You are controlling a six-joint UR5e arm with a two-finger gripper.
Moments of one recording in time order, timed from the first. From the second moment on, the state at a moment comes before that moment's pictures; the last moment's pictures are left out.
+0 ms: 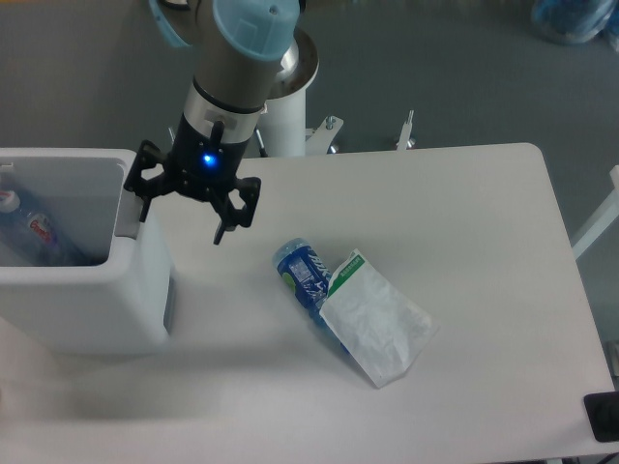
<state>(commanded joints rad) 2.37 -1.70 -1.58 -1.16 1.11 0.38</state>
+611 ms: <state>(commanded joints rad) 2.61 -1.77 -1.57 -1.12 1.20 0.63</state>
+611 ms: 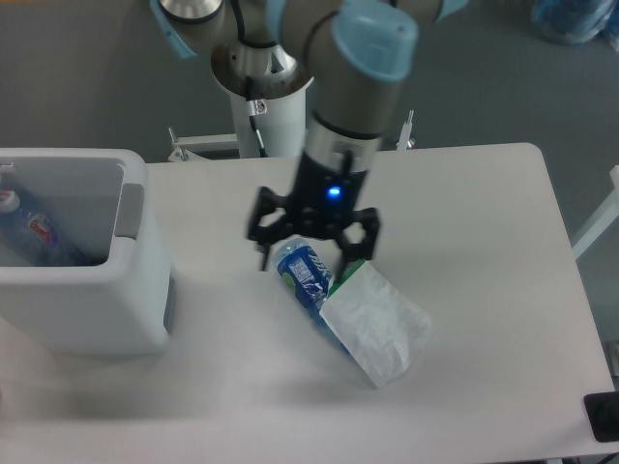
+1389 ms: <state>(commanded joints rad) 2.78 -1.87 -1.58 -1.10 1.40 1.19</state>
